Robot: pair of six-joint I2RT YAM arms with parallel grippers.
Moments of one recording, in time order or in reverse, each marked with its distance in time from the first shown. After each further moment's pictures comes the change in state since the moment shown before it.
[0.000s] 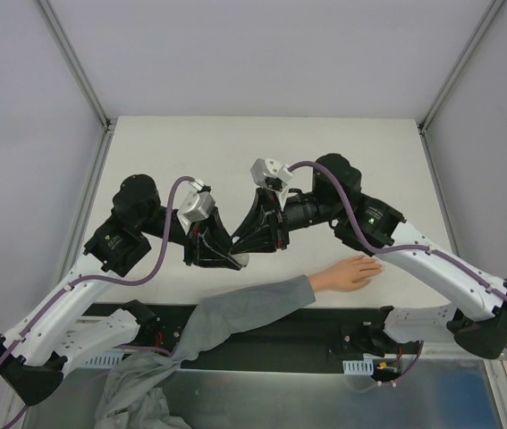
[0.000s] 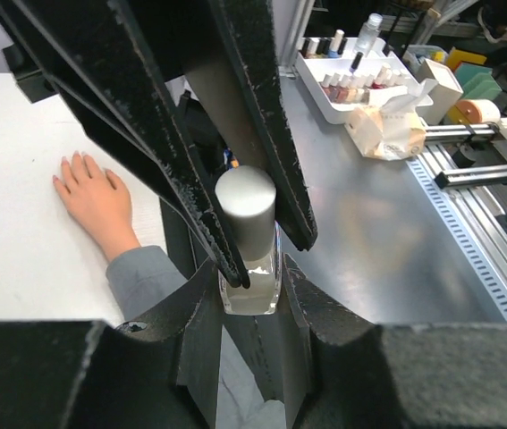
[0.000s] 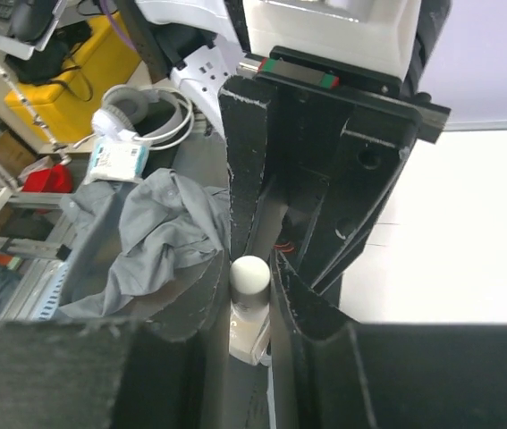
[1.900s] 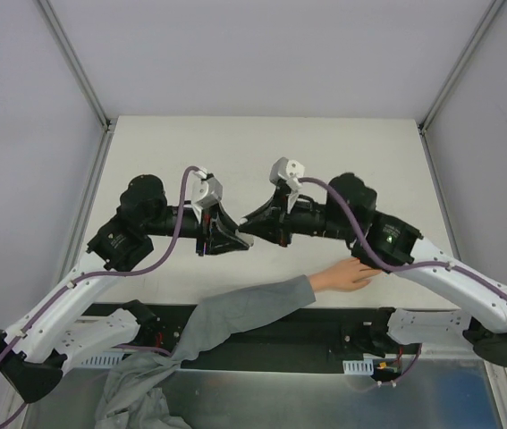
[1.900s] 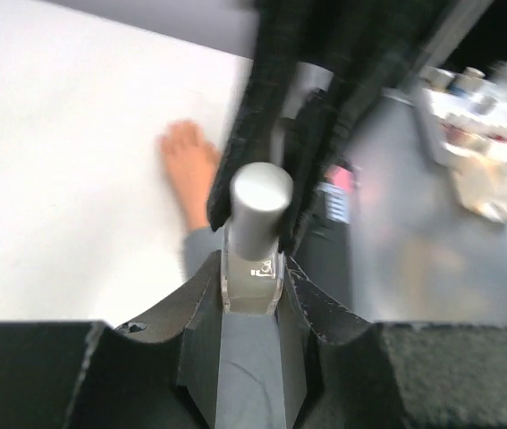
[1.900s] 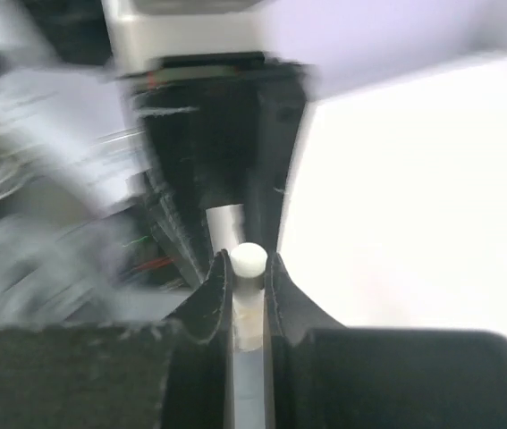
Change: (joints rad) left arm -0.023 0.011 -0.006 -0.063 -0.308 -0.001; right arm 0.036 -0.135 -0.121 -0.014 0.420 -0.049
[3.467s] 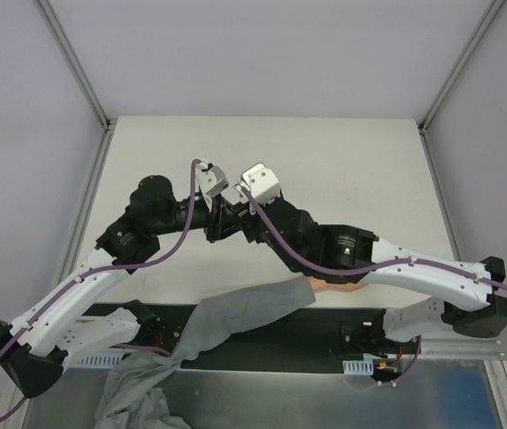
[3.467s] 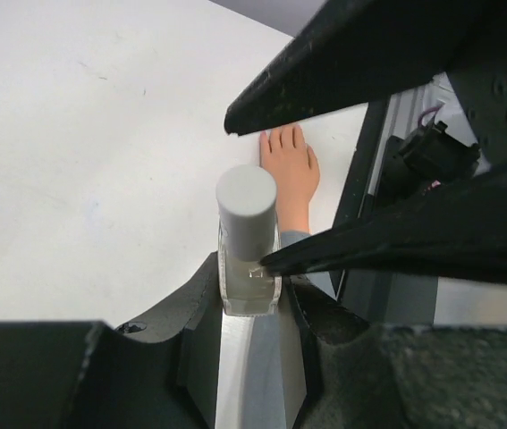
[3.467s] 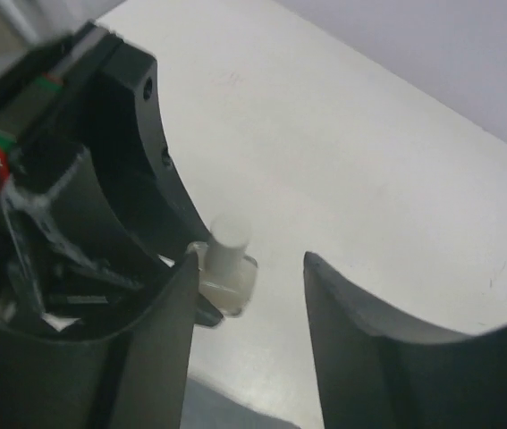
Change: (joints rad) left arm -0.026 0.049 -0.020 0.033 -0.359 0.037; right arm 0.362 0.235 0.211 -0.233 1.276 0.037
